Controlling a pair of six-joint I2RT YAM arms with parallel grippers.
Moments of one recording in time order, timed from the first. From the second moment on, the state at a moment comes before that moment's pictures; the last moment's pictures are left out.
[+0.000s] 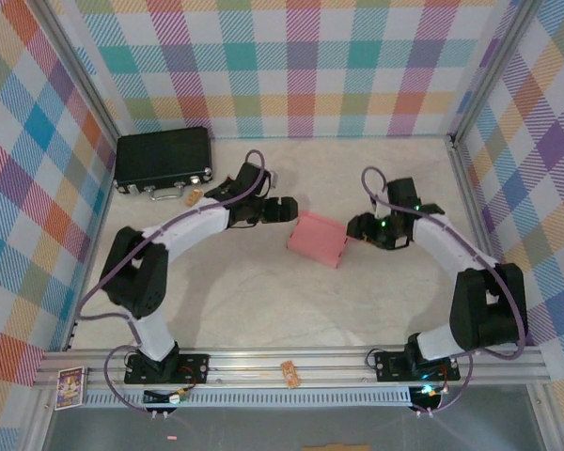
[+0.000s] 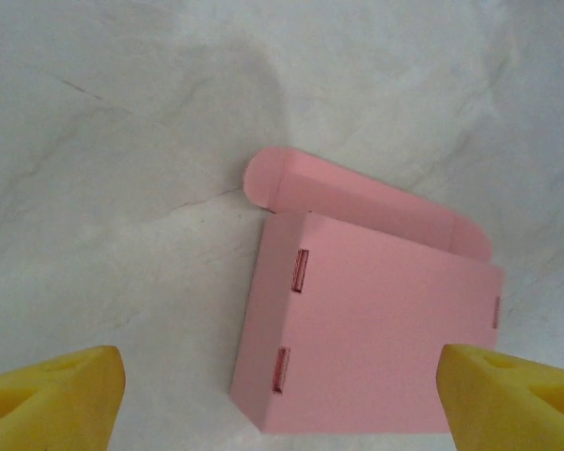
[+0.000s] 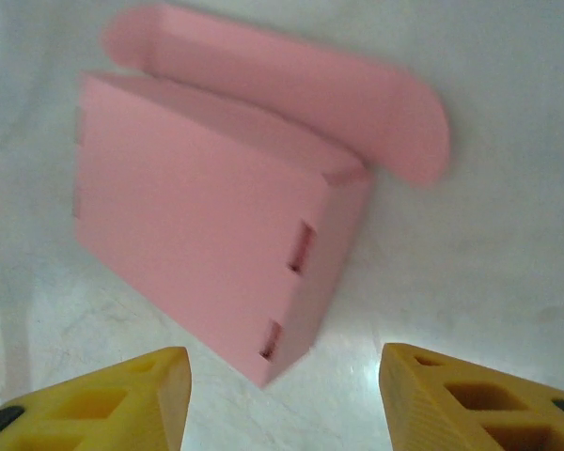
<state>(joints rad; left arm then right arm) -0.55 1.81 1.35 -0.43 0.22 -0.49 0.18 1.43 0.91 -0.60 -0.45 0.44</state>
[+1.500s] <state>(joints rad) -0.51 2.10 1.39 -0.32 0.65 -0.56 0.24 1.57 0.70 -0.13 -0.59 0.60</state>
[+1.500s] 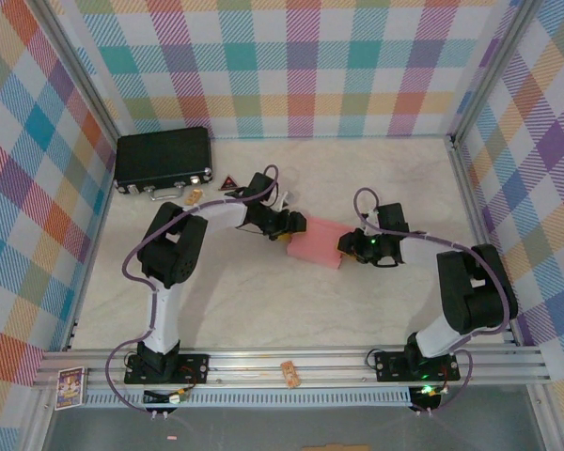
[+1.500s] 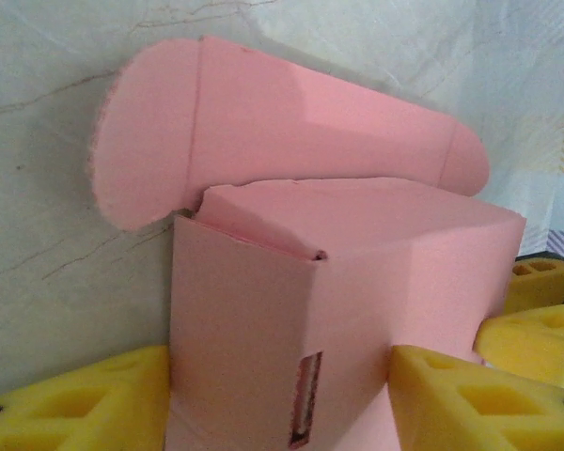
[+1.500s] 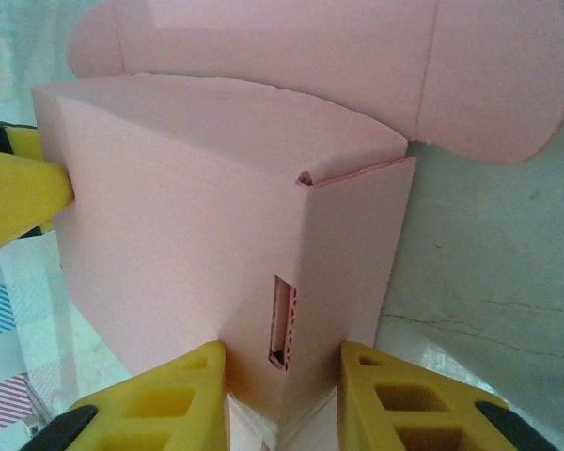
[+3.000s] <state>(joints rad) -0.56 1.78 0.45 1.08 0.17 -0.04 0.62 1.56 0.60 0.32 0.00 -0.18</state>
